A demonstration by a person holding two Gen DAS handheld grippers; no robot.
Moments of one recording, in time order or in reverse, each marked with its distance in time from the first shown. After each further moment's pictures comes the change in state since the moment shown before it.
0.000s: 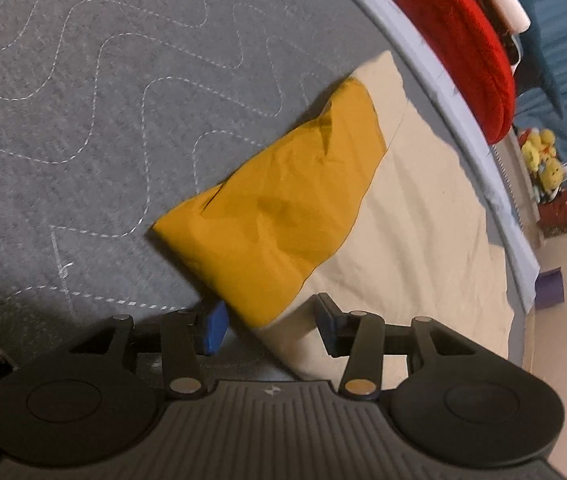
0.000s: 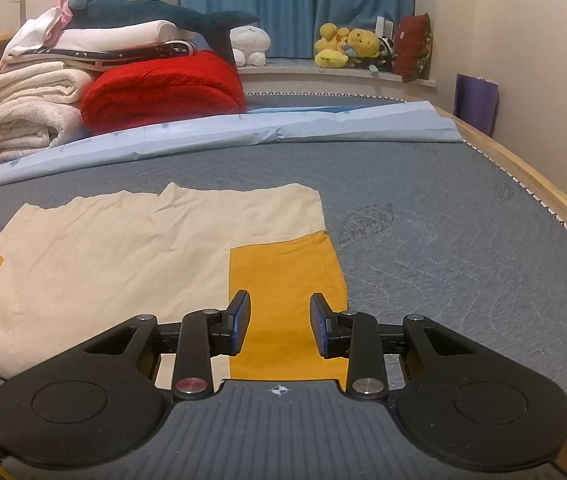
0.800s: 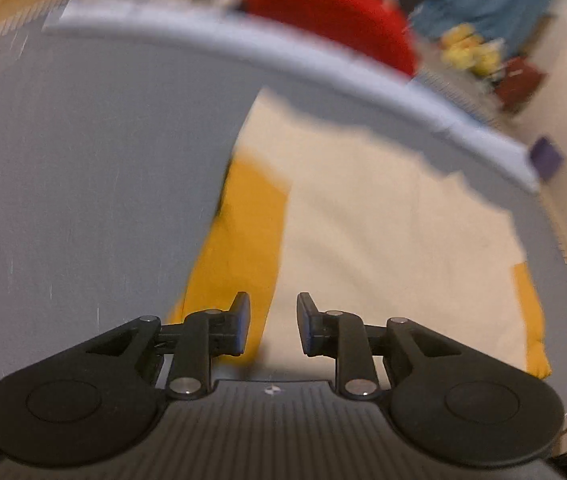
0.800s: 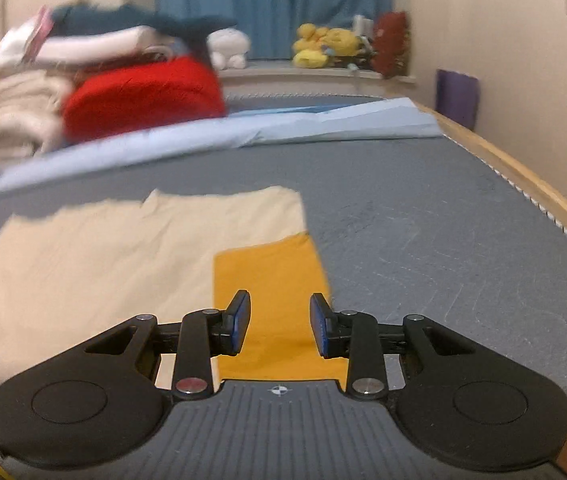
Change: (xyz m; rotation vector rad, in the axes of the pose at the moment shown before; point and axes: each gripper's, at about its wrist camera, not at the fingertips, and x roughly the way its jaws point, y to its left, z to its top) left arm -0.070 -0.064 0.010 0.517 -0.050 0.082; right arm 0.020 -0.011 -0.001 0.013 -0.009 -0.038
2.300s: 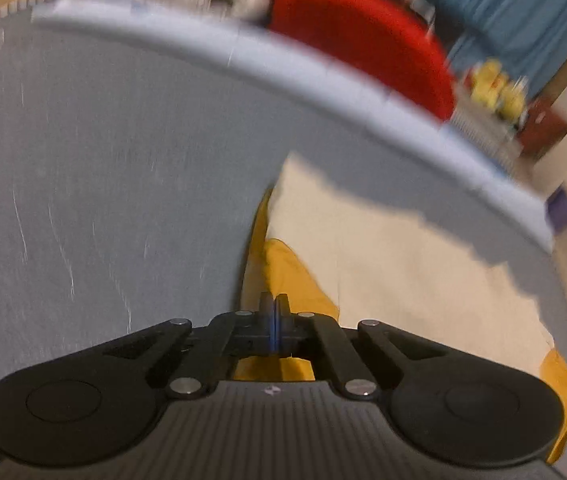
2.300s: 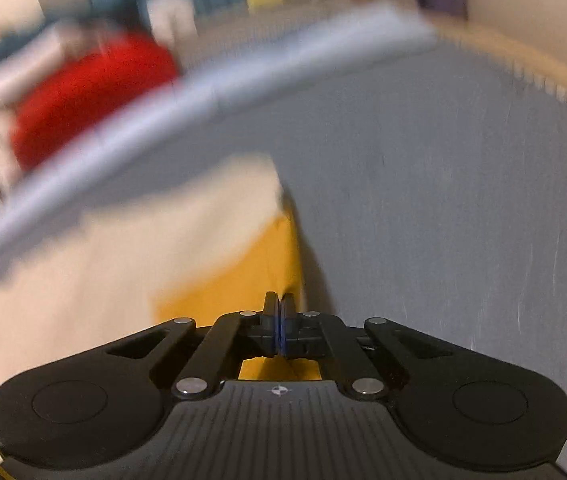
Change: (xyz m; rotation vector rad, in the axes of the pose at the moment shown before) left arm 0.092 0.013 0.119 -0.048 -0.128 -0.035; right arm 0.115 -0.069 0.054 0.312 0.086 0.105
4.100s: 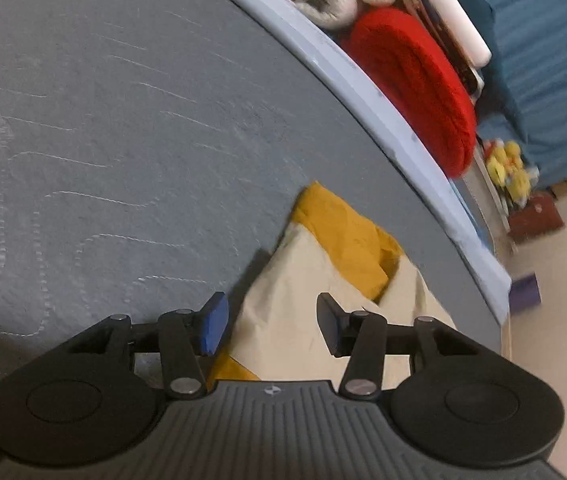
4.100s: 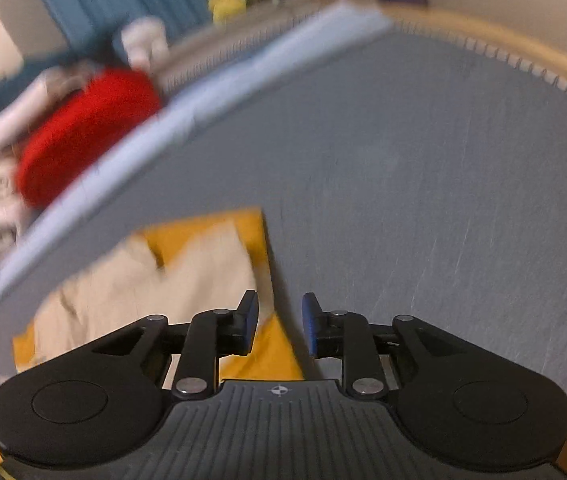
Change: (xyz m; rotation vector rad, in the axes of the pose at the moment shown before) left arm -0.066 0.067 -0.006 -0.337 0.112 -0.093; right arm -0.036 -0.031 -0.011 0.126 0.089 0.008
